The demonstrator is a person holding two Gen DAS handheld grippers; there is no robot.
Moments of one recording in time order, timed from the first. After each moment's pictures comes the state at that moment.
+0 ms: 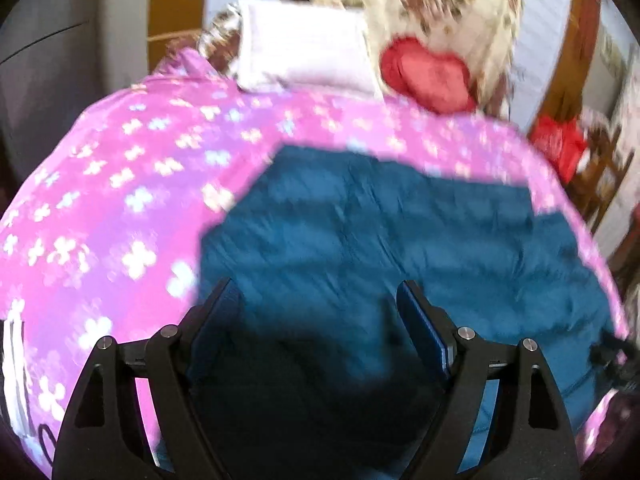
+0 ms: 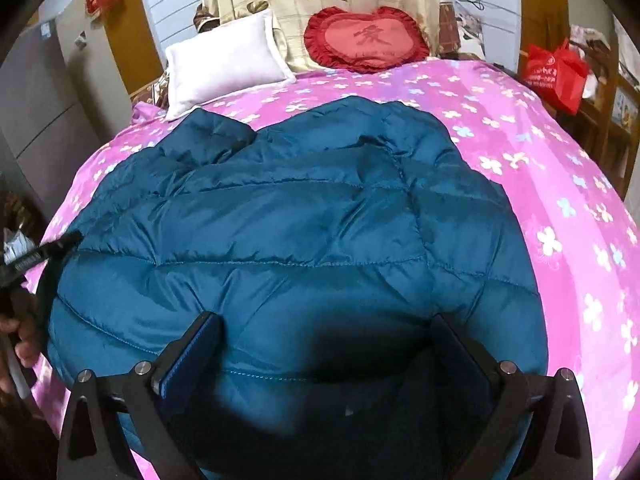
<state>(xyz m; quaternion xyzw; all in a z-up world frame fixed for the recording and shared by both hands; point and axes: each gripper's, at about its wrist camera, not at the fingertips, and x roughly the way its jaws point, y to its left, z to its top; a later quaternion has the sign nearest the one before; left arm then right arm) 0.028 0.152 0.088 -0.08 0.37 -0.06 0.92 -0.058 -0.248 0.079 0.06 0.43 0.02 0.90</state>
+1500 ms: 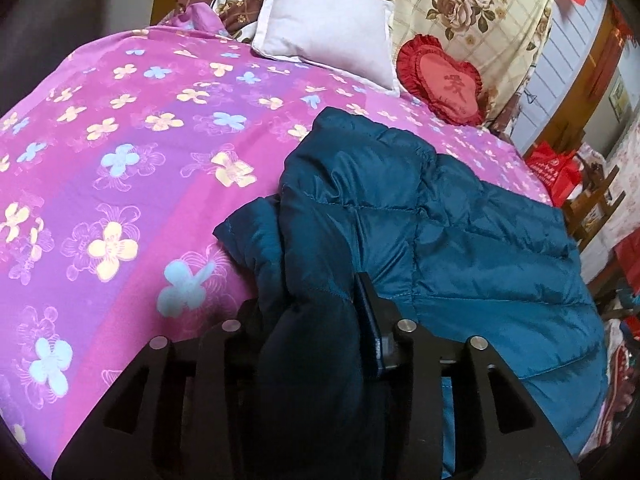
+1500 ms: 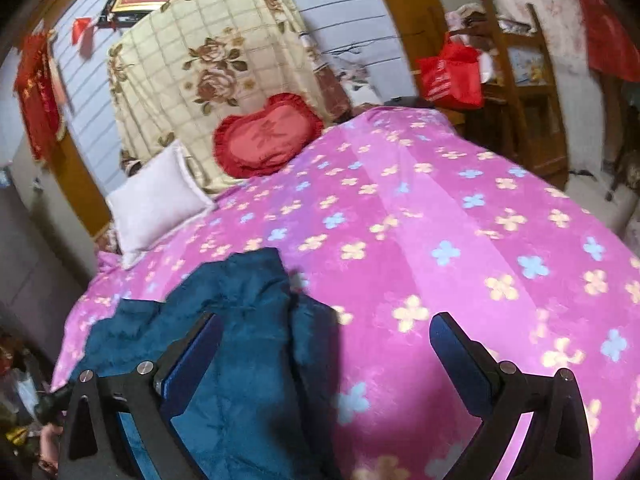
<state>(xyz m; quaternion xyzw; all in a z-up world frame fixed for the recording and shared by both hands) 0.082 0.186 0.027 -0.14 0.41 -0.09 0.90 -0.068 -0.409 0.128 0.22 0.30 -0.04 0.93</state>
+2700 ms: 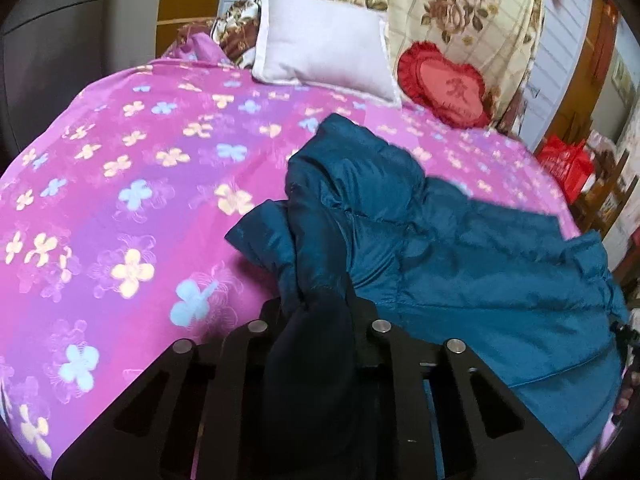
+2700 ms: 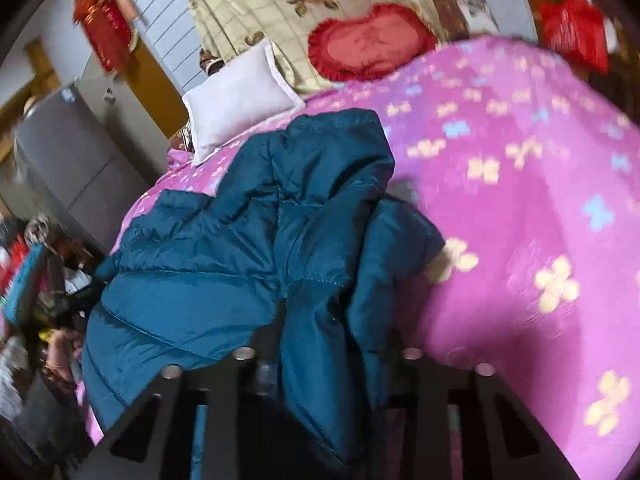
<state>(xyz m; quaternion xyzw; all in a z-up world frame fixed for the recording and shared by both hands) 0.061 0.175 0.055 -0.11 0.38 -0.07 0.92 -0.026 -0.374 0.071 0.16 0.38 0.12 0.90</state>
